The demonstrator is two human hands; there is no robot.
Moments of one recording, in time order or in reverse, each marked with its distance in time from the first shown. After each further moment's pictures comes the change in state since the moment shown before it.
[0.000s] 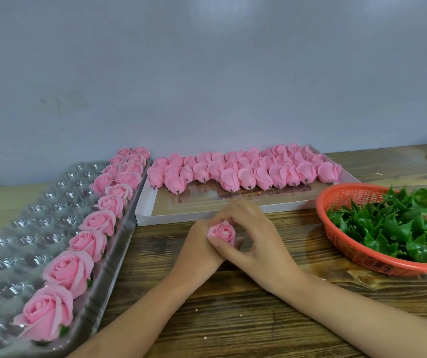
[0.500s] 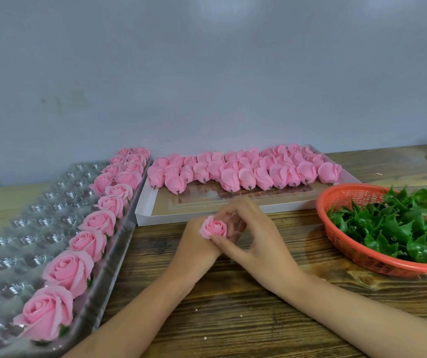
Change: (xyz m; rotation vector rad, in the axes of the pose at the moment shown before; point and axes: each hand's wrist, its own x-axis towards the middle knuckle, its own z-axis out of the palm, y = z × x) left_hand -0.001 0.009 -0.012 -0.290 0.008 -0.200; right_hand 0.000 0.001 0.000 0.048 0.034 0.054
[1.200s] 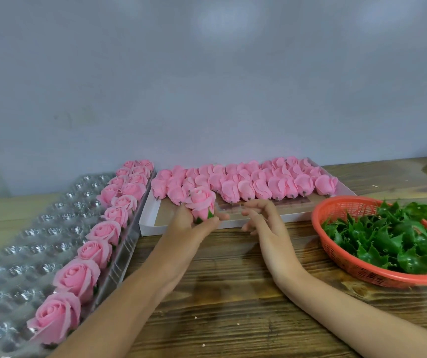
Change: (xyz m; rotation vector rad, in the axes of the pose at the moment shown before) left_hand -0.012 0.034 -0.029 -0.332 0.057 -0.061; right_hand 0.011 0.021 -0.003 0.454 0.295 0.463
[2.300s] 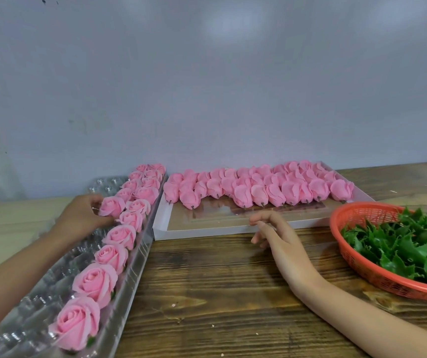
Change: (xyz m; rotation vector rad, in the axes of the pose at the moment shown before) left_hand 0.060 -0.026 -0.217 0.762 0.382 -0.025; right_hand 0.003 0.008 0.001 -0.112 -0.077 0.065
